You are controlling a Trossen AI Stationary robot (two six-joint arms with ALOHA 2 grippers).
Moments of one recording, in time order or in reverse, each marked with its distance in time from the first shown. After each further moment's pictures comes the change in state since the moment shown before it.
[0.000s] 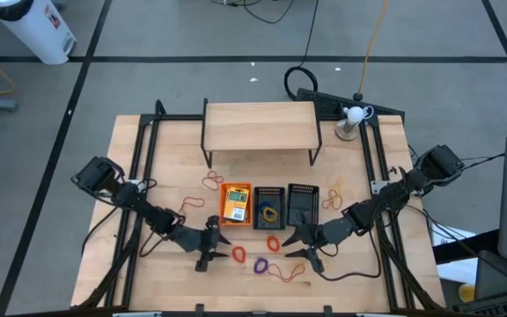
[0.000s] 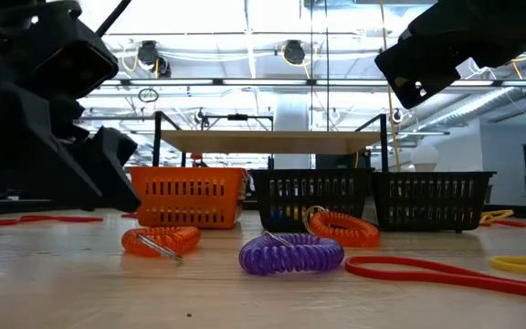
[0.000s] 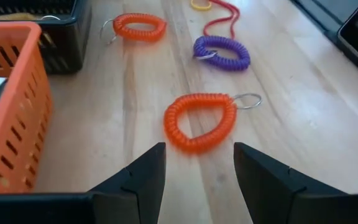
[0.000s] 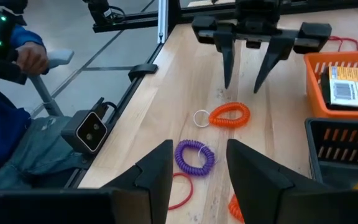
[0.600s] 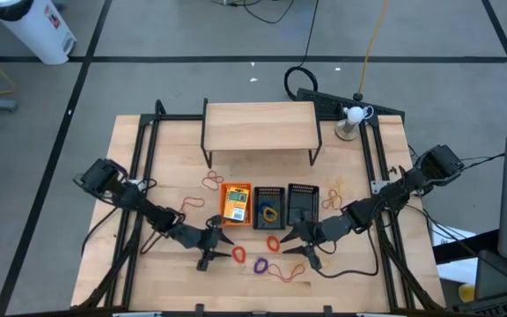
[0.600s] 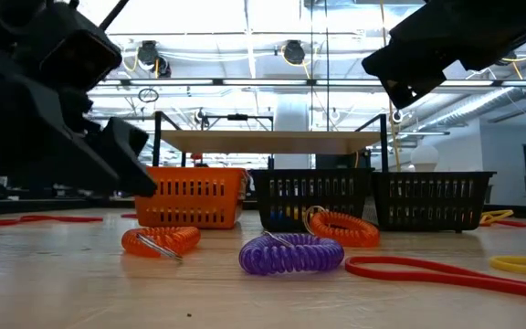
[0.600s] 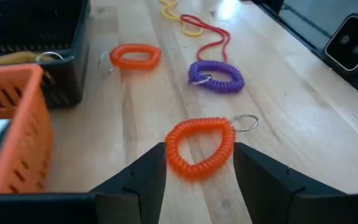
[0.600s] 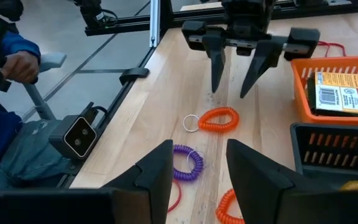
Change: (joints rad) left arm 0.024 0.045 -0.020 0.169 0.033 0.095; right arm -0.026 0.000 0.000 0.007 0.000 -0.018
